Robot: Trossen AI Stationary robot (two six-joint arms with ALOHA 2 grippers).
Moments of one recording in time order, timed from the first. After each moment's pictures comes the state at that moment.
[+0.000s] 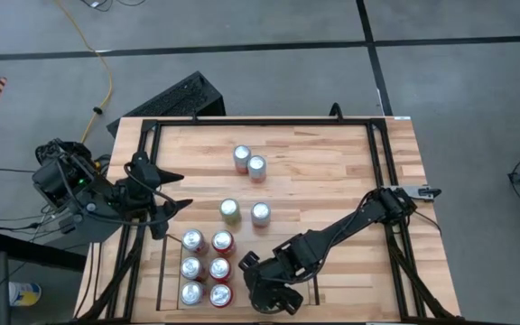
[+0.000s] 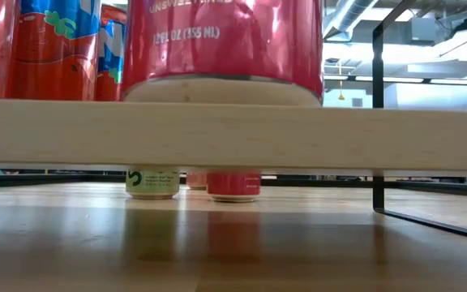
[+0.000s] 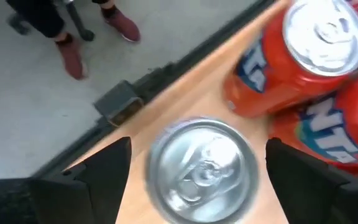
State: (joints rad) left arm -0.72 1.41 2.04 -1.41 -0.91 -0.81; right arm 0.50 2.18 2.15 -0.93 -0.14 -0.34
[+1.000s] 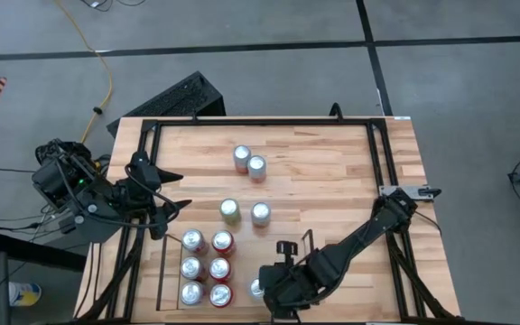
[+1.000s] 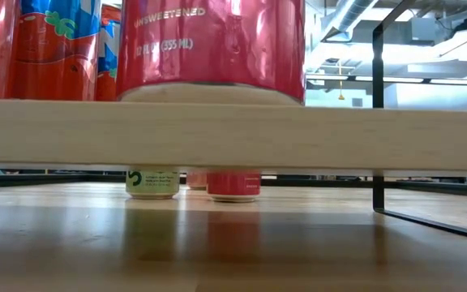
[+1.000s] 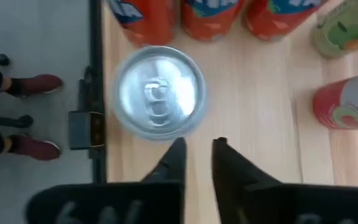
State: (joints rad) left arm -0.72 1.41 2.04 -1.44 -0.90 -0.78; right arm 0.60 2.20 2.30 -1.27 0.26 0.62
